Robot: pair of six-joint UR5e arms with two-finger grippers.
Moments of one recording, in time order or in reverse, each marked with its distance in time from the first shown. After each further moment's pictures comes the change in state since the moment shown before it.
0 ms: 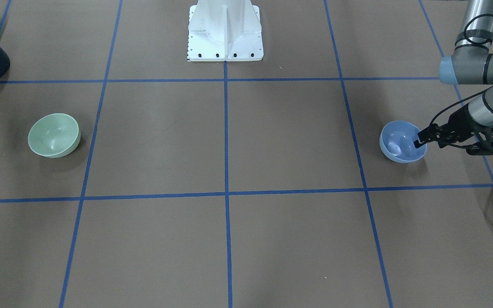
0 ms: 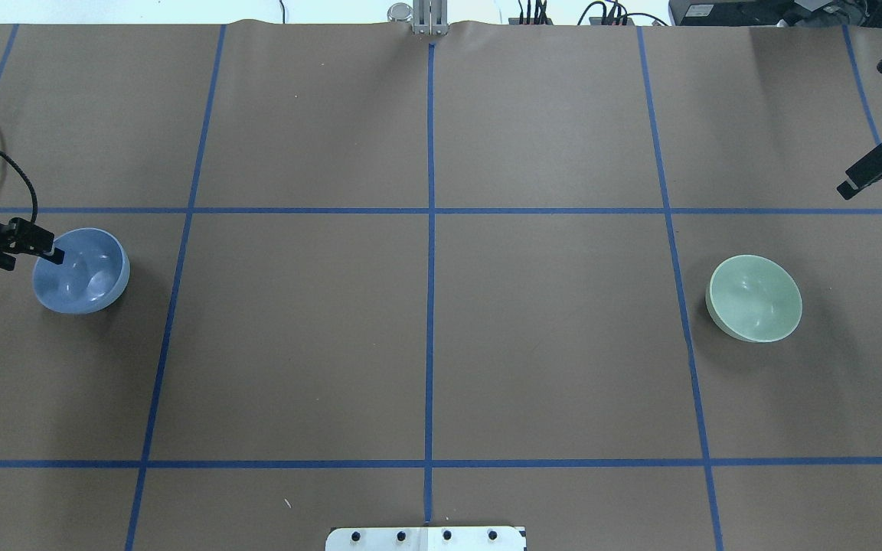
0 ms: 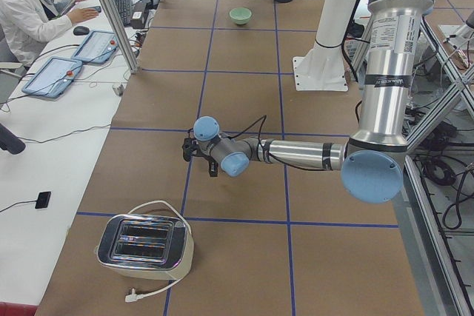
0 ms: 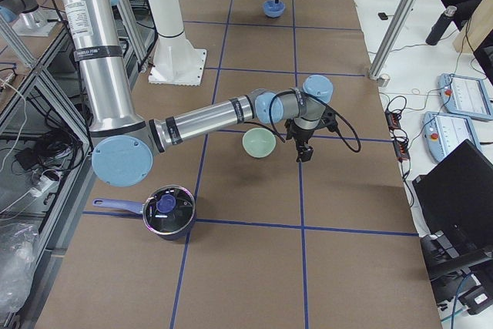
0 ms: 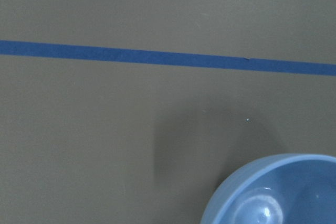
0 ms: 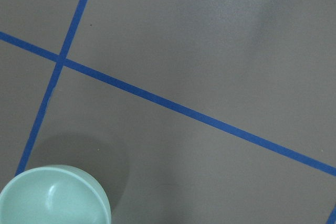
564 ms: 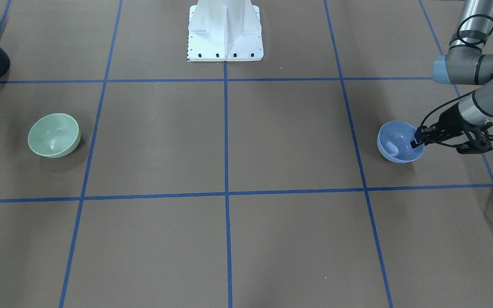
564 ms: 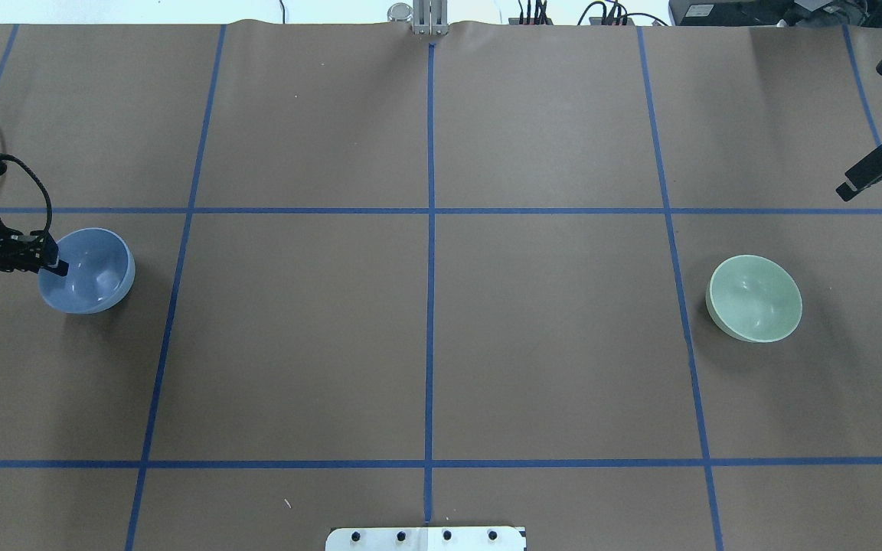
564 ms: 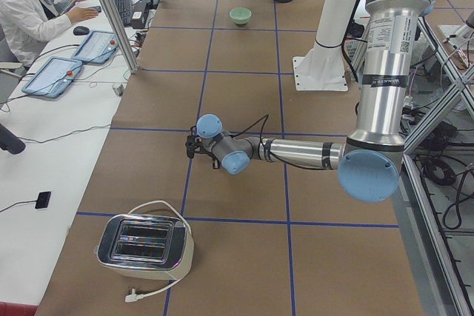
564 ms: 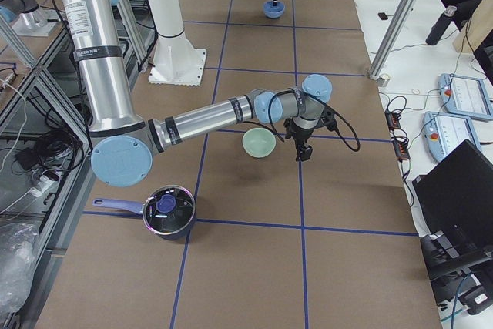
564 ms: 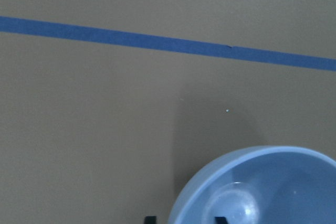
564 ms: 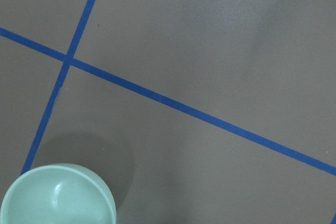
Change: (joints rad) left arm 0.031 -0.002 -0.003 -0.036 0.000 -0.064; right arm -0.003 -0.004 0.005 0.001 0.007 -0.003
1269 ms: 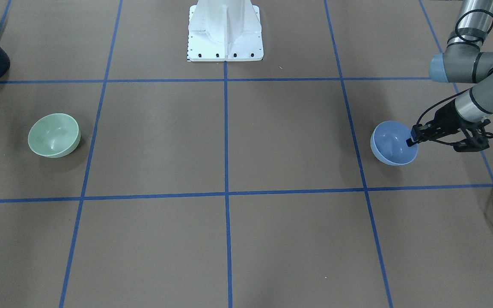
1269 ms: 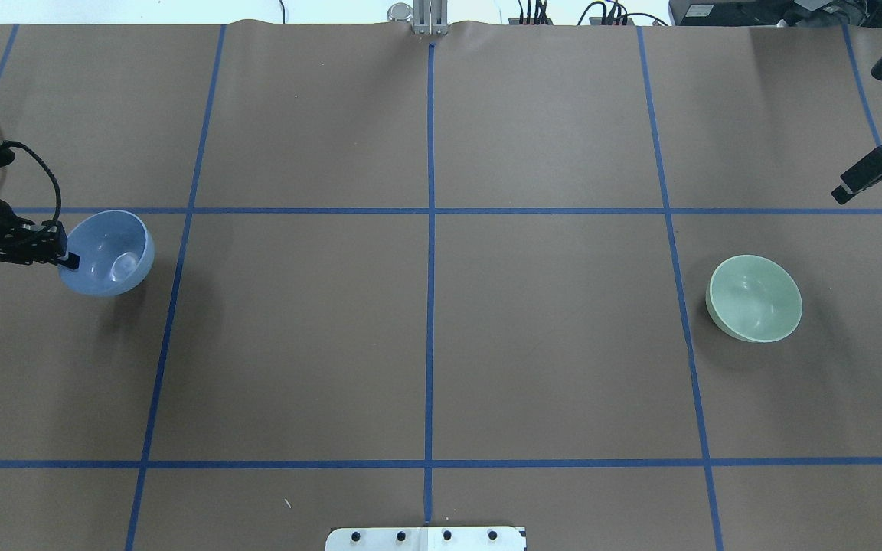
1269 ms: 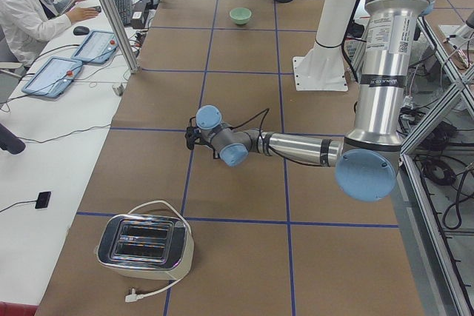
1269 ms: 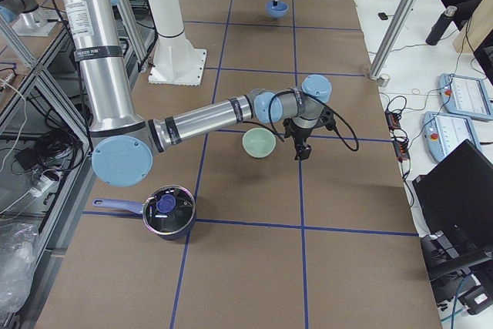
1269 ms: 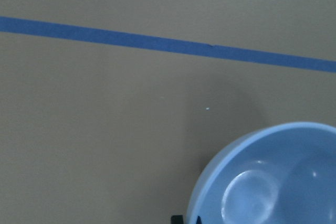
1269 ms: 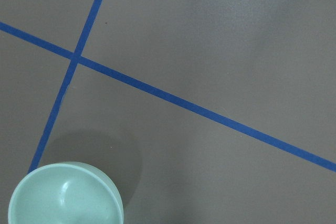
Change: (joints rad) left arm 0.000 -0.024 -0.058 0.011 -0.039 -0.098; right arm -0.008 0.000 -0.001 0.000 0.009 0.000
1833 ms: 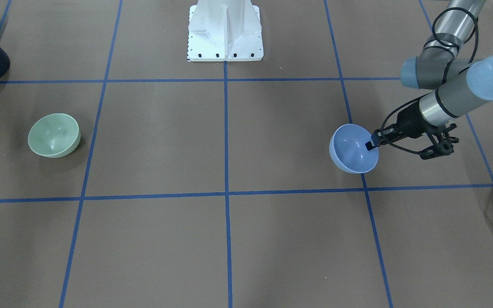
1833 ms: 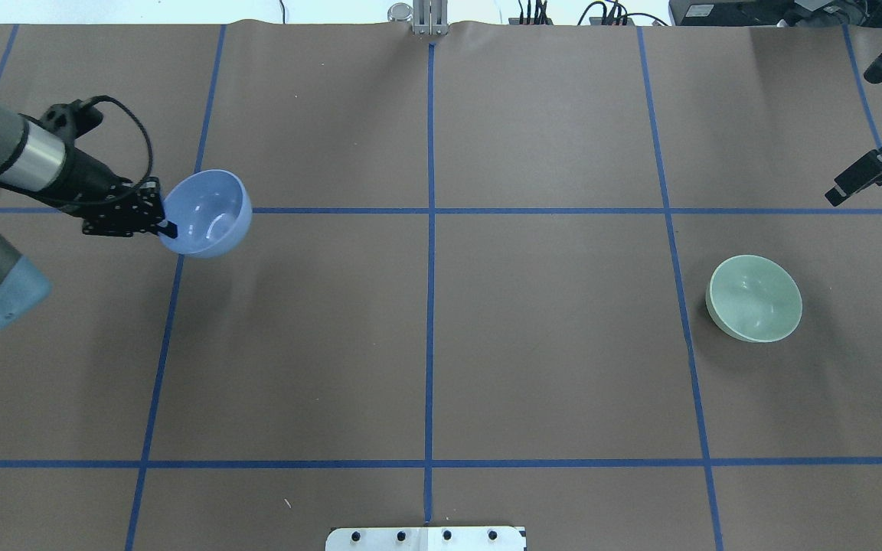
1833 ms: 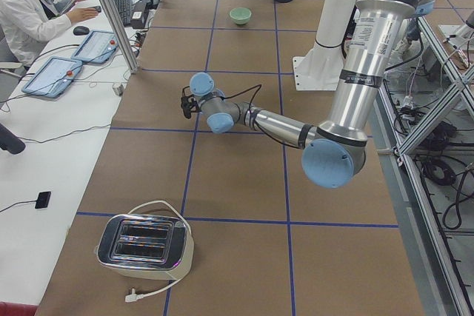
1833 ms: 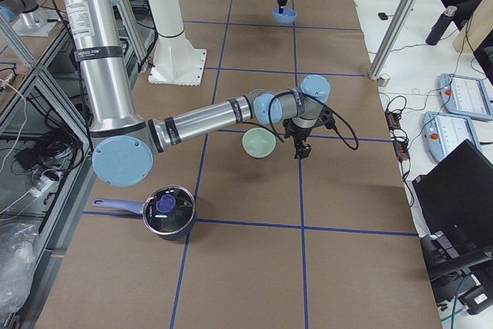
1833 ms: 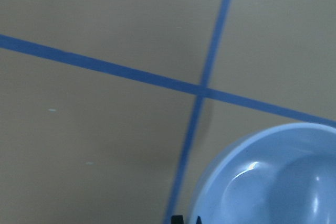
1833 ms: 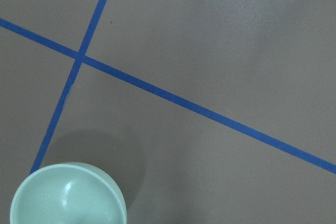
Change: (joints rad) left arm 0.090 -0.208 -0.028 0.030 -0.002 -0.351; right arm -0.012 -0.007 -0.004 0.054 0.005 0.004
